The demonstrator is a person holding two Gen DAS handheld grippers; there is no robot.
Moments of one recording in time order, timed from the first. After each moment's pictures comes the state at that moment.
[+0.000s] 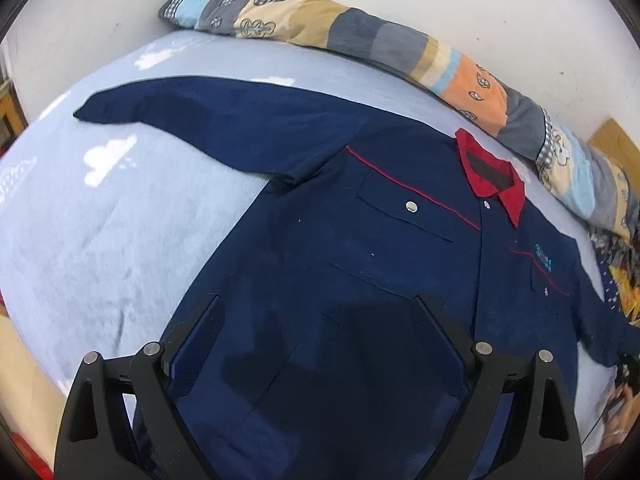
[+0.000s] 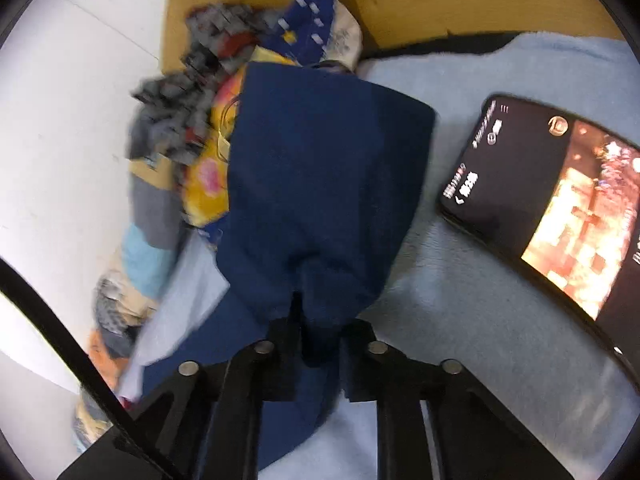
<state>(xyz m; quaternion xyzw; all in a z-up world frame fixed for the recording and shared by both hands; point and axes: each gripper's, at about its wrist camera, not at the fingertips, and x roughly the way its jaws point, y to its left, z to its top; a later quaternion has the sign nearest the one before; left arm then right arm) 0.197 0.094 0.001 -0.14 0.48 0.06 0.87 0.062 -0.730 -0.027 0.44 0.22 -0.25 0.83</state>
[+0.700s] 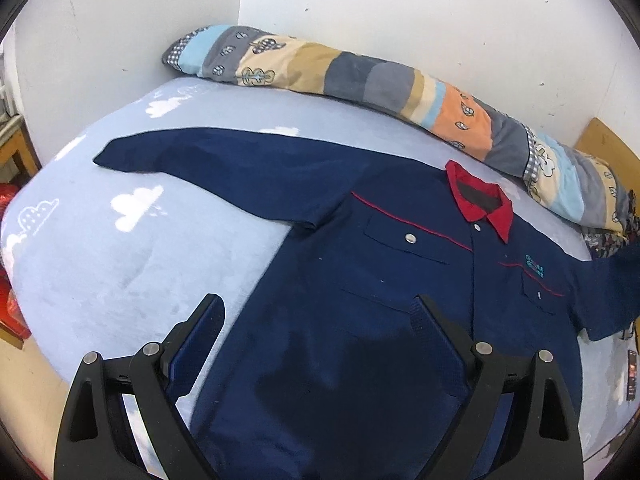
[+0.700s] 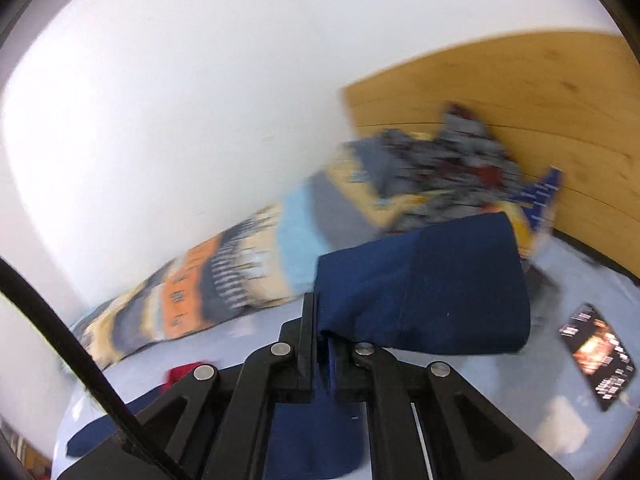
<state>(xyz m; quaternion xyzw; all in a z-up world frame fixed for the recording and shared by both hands) 0.162 0.111 0.044 -0.10 0.41 0.06 0.90 0.133 -0.518 0.202 0.22 0.20 -0.13 0.95</state>
